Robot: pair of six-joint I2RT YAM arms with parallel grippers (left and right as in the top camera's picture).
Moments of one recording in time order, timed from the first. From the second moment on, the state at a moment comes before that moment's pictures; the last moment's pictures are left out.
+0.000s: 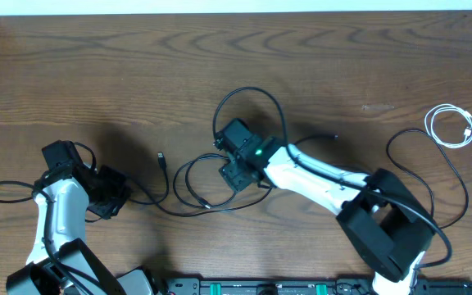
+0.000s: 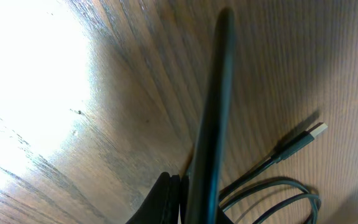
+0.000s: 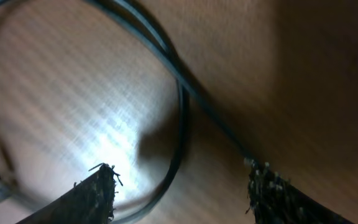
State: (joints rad) left arm 0.50 1.42 0.74 -0.76 0.30 -0.61; right arm 0.84 1.94 1.25 -0.53 -0.02 0.18
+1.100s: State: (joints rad) left arm 0.50 1.42 0.74 -0.76 0.30 -0.61; right arm 0.76 1.93 1.37 -0.62 0.02 0.14
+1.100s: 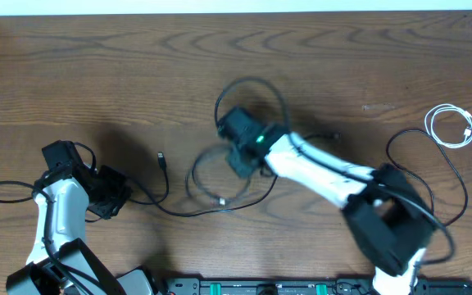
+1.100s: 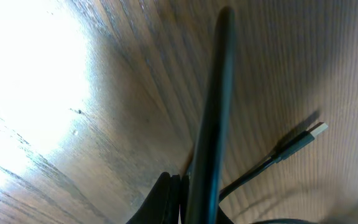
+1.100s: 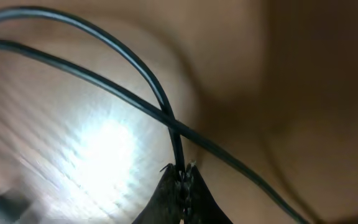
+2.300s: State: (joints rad) left arm 0.50 1.42 0.73 -0.76 0.30 -0.61; right arm 0.15 1.65 1.26 -0.98 -0.38 0.21
